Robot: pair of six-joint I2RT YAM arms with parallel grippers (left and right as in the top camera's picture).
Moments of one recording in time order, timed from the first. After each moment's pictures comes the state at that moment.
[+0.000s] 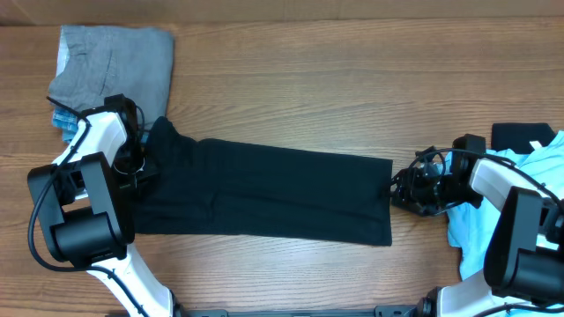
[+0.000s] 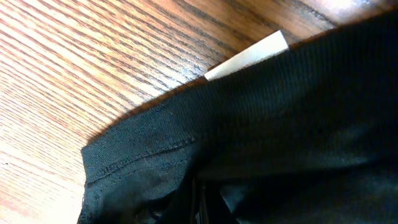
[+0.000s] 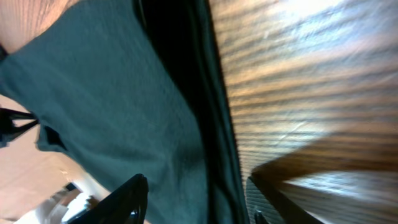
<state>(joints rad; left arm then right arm) 0.25 2.03 1.32 -1.03 -0.23 -0.26 -0.25 1.76 0.83 -0.74 -0.70 0.06</state>
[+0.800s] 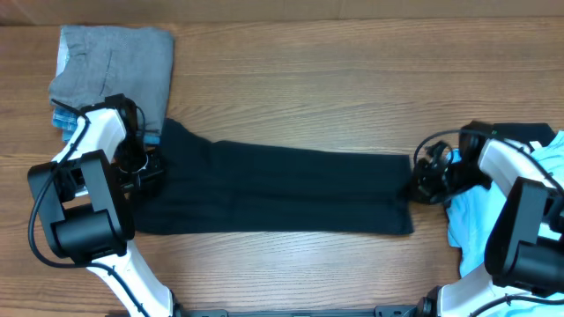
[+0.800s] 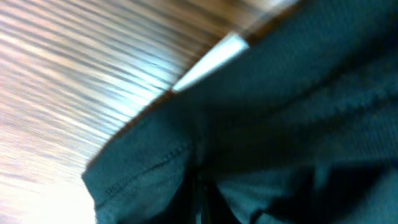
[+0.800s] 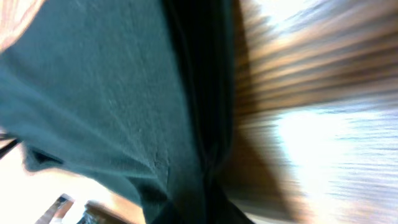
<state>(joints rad) 0.25 2.05 1.38 -1.14 -0.05 -0.20 -0.27 1.81 1.06 -1.01 -0.52 0.12</state>
